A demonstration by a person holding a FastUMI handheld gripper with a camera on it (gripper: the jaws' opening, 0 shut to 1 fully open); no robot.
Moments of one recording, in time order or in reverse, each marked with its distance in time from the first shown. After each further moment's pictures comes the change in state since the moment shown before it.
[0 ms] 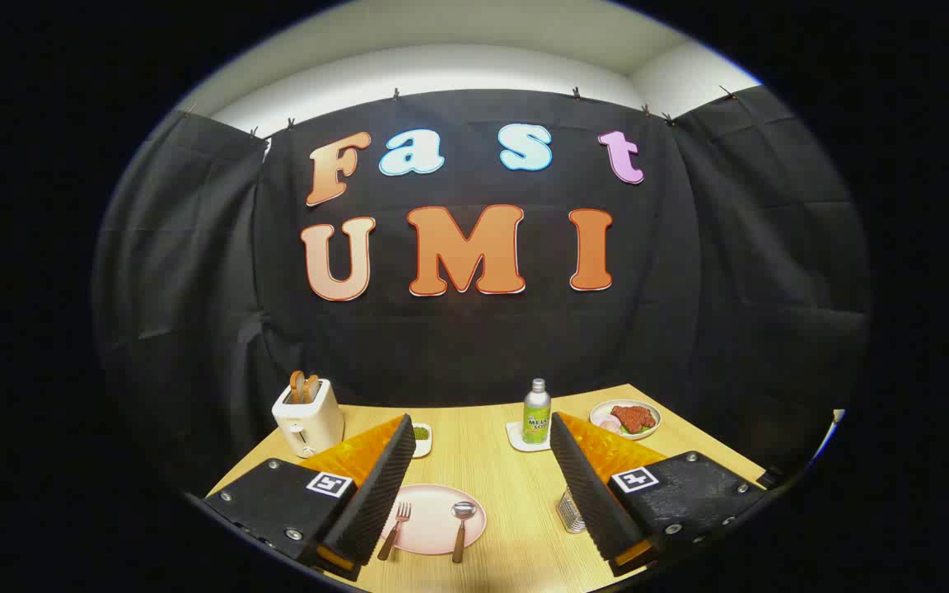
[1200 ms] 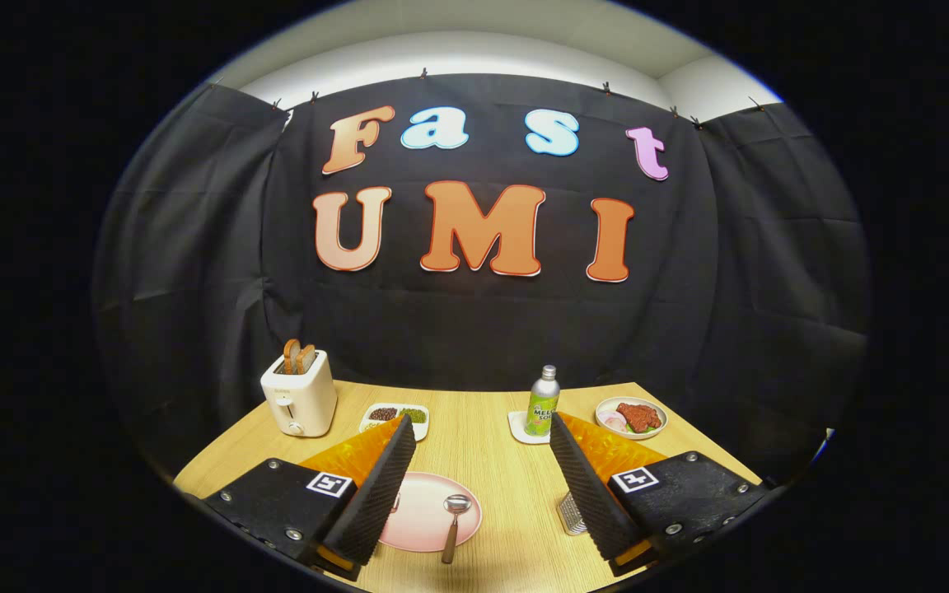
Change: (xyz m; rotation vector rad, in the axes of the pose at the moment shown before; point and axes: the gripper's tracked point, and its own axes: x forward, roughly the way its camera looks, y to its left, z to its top) arm 0.036 0.019 -0.045 -0.099 0.054 0.017
